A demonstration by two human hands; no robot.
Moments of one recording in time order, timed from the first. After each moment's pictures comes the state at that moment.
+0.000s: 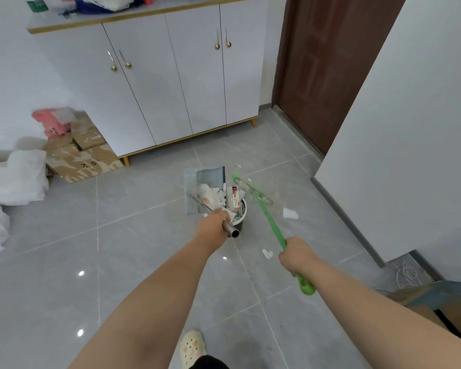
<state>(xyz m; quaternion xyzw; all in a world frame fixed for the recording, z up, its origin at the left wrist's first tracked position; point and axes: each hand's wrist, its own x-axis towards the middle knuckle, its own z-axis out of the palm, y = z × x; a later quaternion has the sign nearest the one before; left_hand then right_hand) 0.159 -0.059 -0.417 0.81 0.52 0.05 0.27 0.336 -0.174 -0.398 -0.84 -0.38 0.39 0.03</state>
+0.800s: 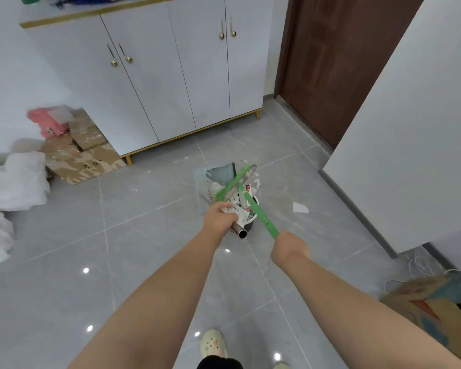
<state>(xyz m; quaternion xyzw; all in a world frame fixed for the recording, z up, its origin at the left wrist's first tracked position) 0.126 0.004 -0.401 0.47 0.61 0.21 0.60 0.254 -0.102 -0.399 -0.86 -0.41 0.29 -0.08</state>
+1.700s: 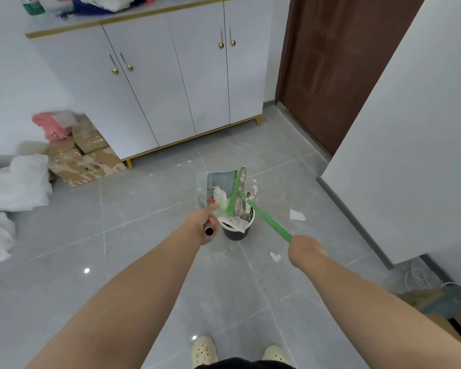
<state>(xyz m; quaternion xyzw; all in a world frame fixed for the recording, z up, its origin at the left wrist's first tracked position) 0.137 0.020 -0.363 0.14 0.61 0.24 0.74 0.329 -0.104 -0.389 -0.85 -0.41 0.27 -0.17</state>
